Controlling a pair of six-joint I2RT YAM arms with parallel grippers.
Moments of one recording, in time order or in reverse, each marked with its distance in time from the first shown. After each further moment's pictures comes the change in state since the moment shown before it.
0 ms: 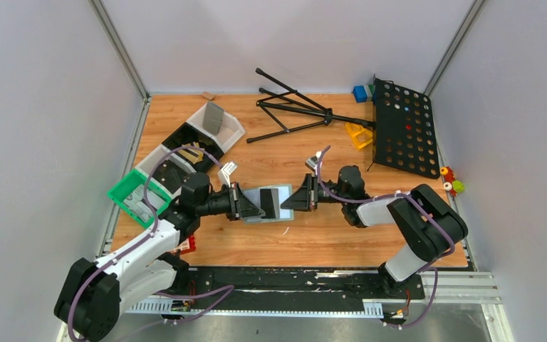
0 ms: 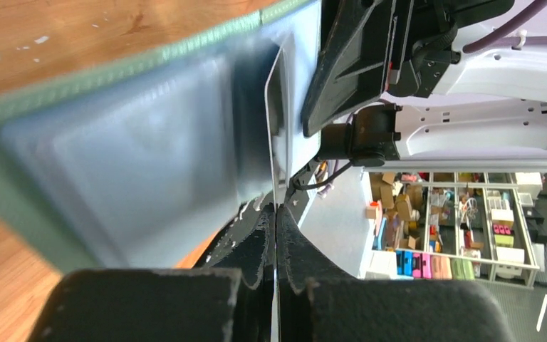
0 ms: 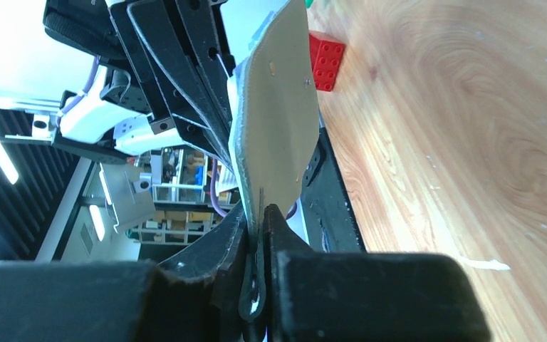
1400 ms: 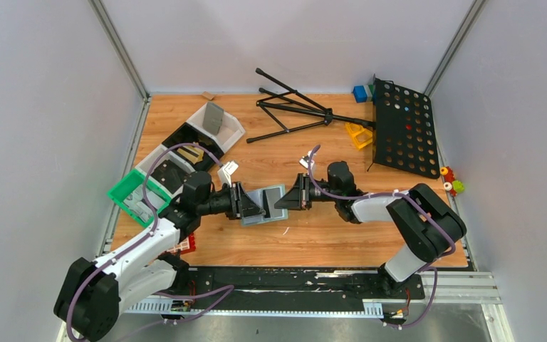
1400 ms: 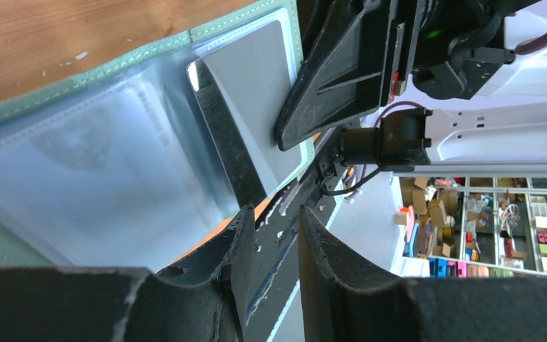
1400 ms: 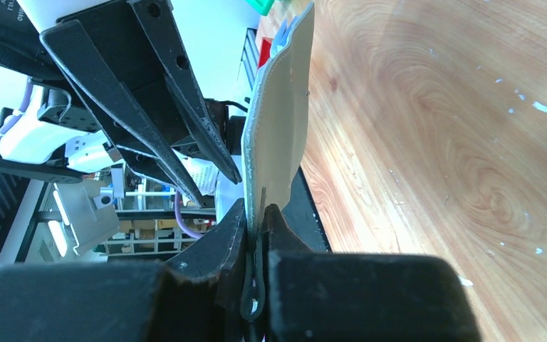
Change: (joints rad) left arm -0.010 -0.001 0.029 -0.098 -0.068 0.105; right arm 0.048 0.005 0.077 -0.247 0.103 -0.165
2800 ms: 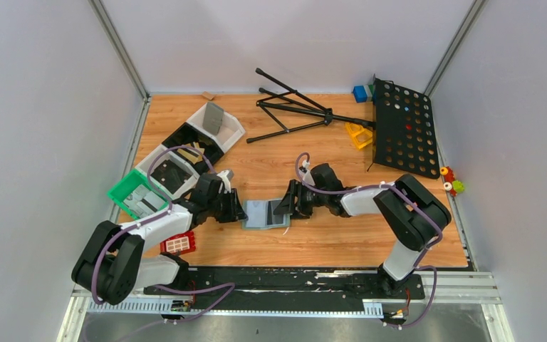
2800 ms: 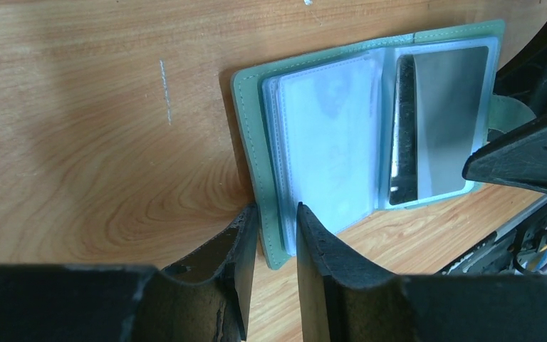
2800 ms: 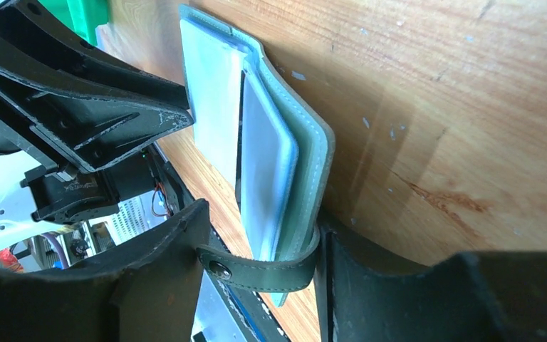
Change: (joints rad) left arm 0.047 0.278 0.014 -0.166 -0.375 0.225; right arm 0.045 0.113 0.114 -0.451 0.250 -0.166
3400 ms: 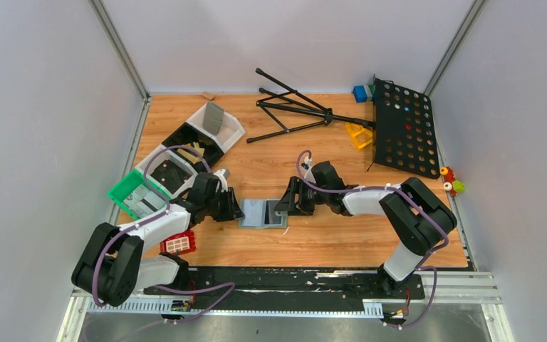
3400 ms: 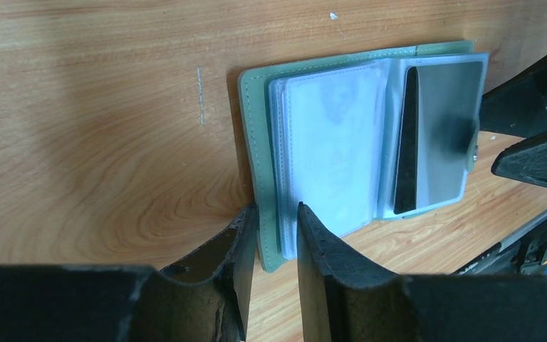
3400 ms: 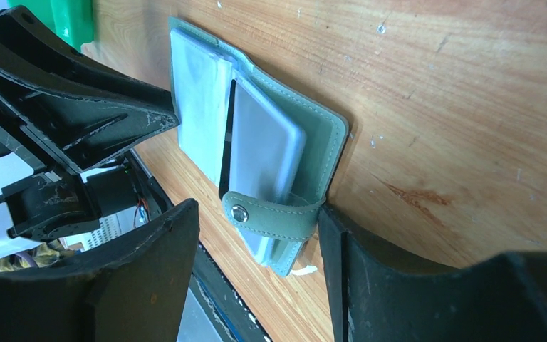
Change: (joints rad) left arm 0.037 -0.012 0.000 -0.021 -0.007 0.010; right arm -0.001 -0.043 0.019 -0.078 0.079 -0.062
